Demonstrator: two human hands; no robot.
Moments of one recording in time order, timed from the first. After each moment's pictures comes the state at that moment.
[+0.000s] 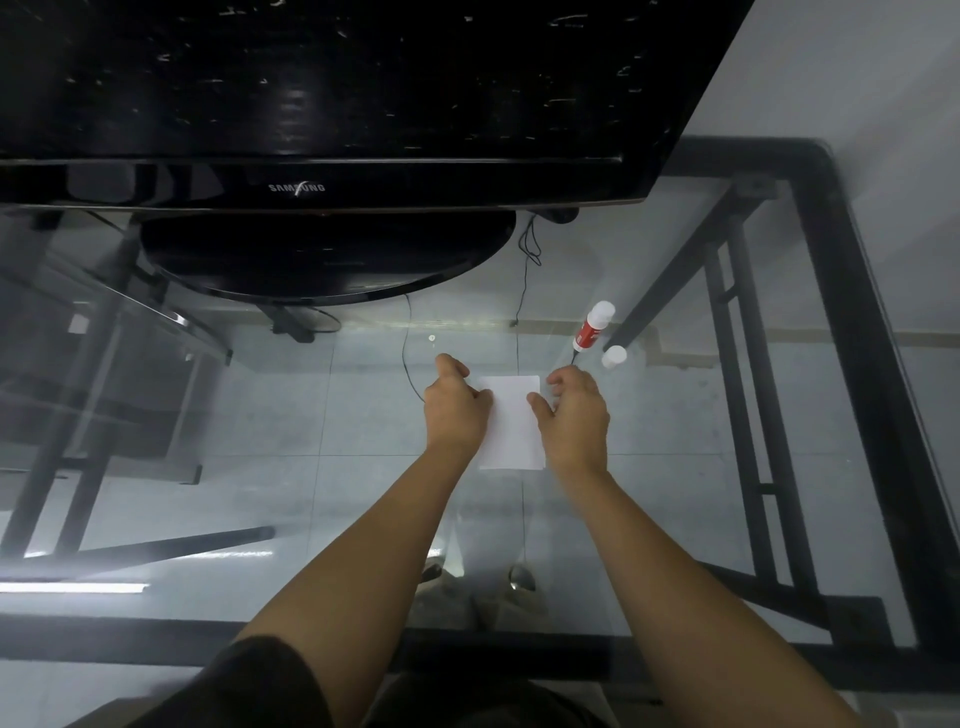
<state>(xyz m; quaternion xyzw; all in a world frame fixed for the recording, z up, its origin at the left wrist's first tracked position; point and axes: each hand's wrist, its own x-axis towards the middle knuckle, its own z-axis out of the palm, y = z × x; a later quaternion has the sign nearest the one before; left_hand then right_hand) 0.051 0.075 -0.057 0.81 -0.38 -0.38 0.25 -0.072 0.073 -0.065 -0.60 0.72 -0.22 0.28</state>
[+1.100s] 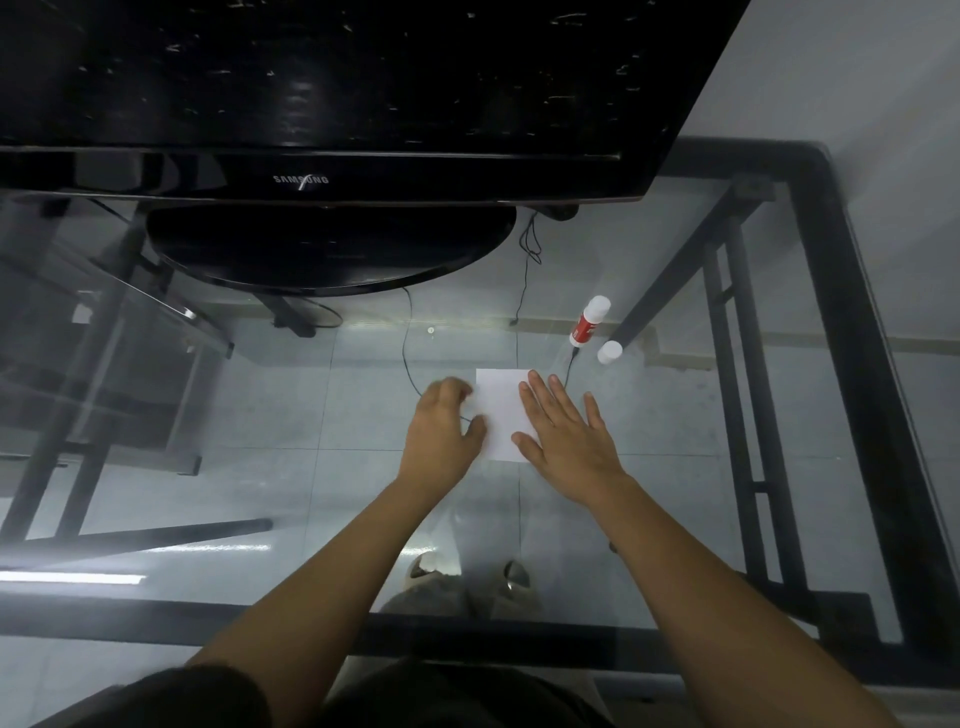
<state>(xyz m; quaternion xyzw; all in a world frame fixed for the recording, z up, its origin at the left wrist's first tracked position) 0.064 0.123 -0.055 0.74 -0.57 -0.30 0.21 -0.108 0.089 -0.086 -0.83 0.51 0.13 0.18</state>
